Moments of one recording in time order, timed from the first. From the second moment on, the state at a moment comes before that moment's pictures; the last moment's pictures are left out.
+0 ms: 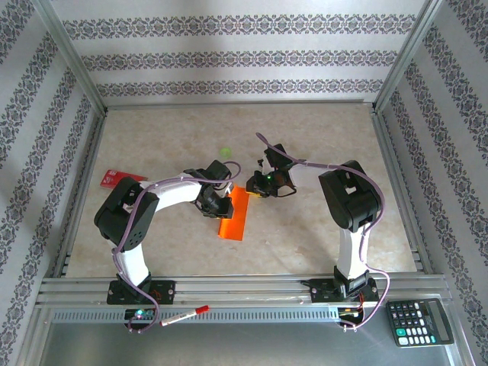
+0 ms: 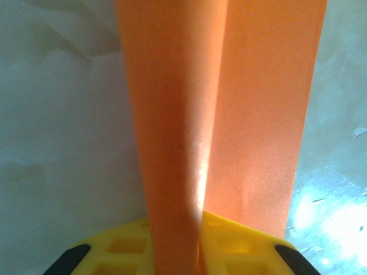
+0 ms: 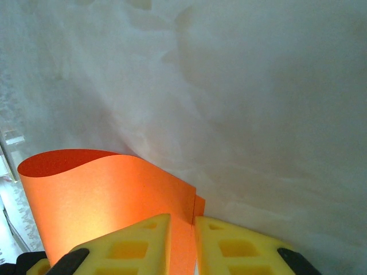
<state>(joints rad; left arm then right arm) -0.58 1.81 1.06 -0.59 0.34 -0.45 0.46 1.97 1.12 -0.23 -0.57 0.70</state>
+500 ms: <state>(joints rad) -0.58 1.80 1.04 -0.58 0.34 -0.45 0.43 1.86 1.12 -0.23 -0.56 0.68</state>
